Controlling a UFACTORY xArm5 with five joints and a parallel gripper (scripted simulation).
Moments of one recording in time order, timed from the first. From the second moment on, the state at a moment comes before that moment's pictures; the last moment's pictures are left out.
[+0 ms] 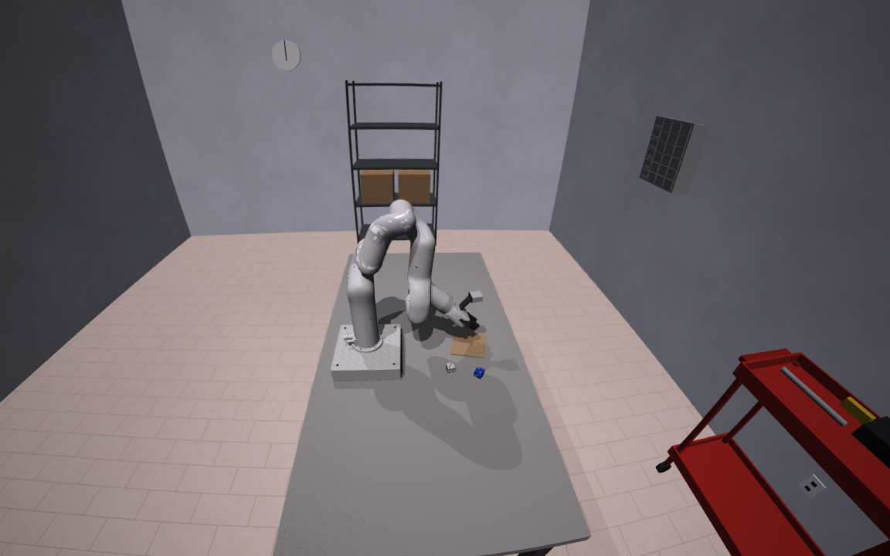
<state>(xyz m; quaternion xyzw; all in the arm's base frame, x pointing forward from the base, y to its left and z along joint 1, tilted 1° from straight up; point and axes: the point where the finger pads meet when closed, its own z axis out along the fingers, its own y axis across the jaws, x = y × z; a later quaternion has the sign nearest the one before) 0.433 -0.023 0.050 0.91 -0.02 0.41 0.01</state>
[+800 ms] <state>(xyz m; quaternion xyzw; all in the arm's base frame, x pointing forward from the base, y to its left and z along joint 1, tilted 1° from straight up) 0.435 -0.019 0.037 0.89 -0.03 0.46 0.01</state>
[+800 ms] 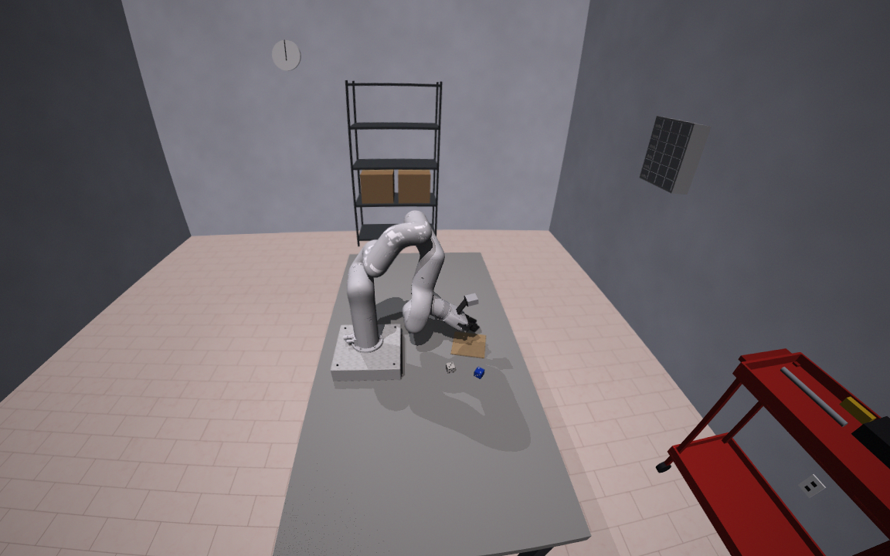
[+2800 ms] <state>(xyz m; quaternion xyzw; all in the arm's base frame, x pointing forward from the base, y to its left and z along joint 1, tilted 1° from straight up) 0.435 -0.020 -0.018 0.89 -0.03 0.46 0.01</state>
